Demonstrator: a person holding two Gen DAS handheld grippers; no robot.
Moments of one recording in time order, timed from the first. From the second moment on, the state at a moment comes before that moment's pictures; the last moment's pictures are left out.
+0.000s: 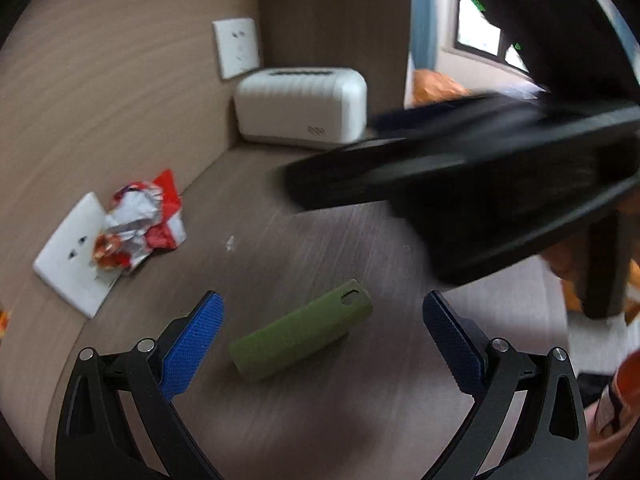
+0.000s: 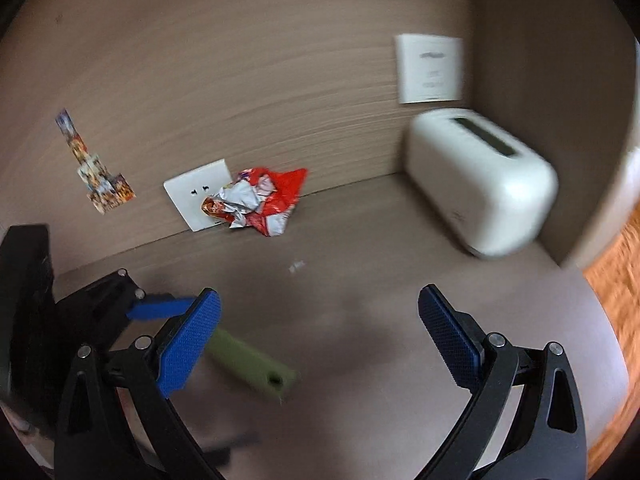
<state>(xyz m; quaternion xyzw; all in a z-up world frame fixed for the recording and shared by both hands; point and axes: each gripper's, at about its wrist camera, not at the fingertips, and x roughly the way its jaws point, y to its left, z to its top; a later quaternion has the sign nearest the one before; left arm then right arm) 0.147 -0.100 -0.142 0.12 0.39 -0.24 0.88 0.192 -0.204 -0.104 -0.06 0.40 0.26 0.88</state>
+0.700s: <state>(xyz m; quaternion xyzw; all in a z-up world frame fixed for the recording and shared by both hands) 0.182 -0.093 -0.181 0.13 0.42 -0.30 0.85 0.302 -0.065 -0.156 -0.13 0.44 0.36 0.82</state>
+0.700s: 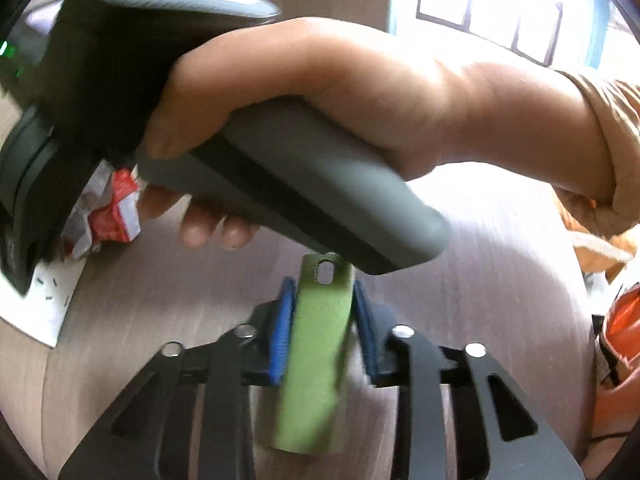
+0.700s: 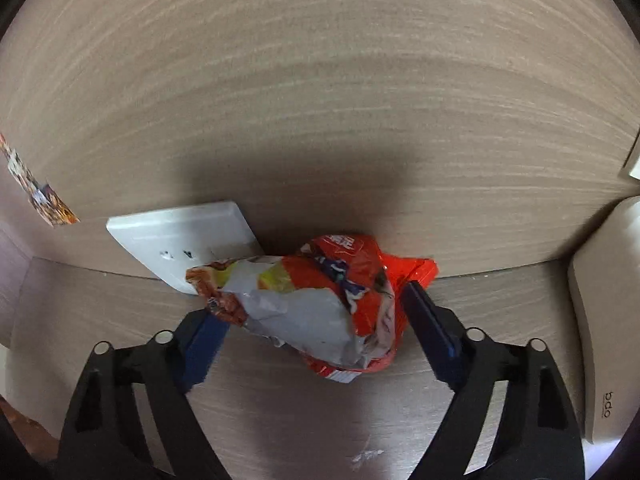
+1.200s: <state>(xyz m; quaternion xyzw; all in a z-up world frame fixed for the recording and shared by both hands) 0.160 -0.070 -0.163 0.04 0.43 -0.25 0.87 0.251 -0.176 -0.103 -0.01 0.42 0.30 0.86</state>
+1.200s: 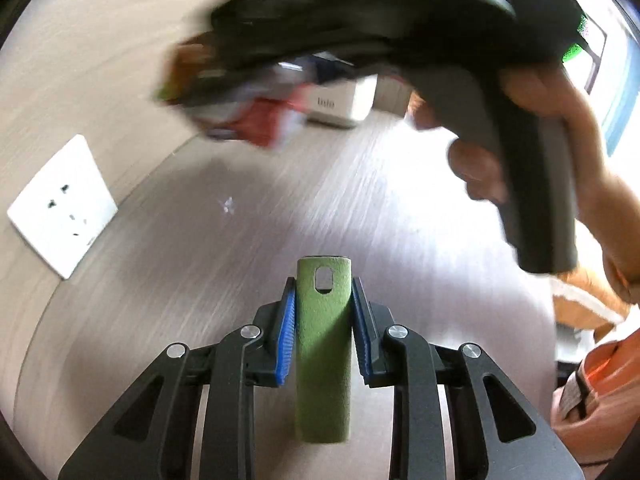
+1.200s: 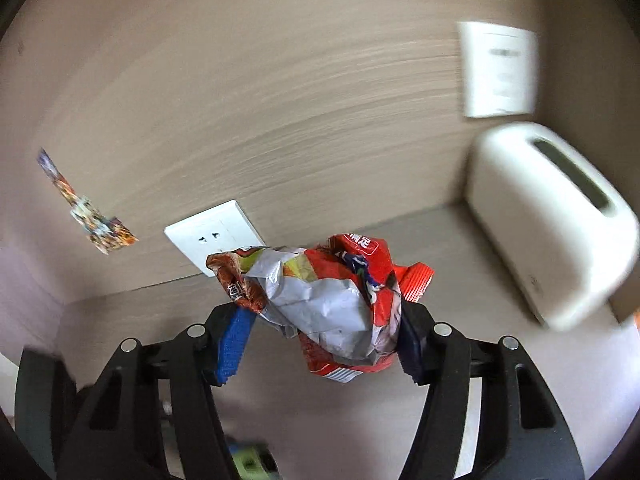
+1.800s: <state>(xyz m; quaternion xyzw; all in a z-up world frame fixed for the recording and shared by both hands) 0.081 -0.155 -0.112 0.08 0.39 -0.28 0.87 0.078 -0.349 -0.084 0.04 0.41 0.11 0.91</state>
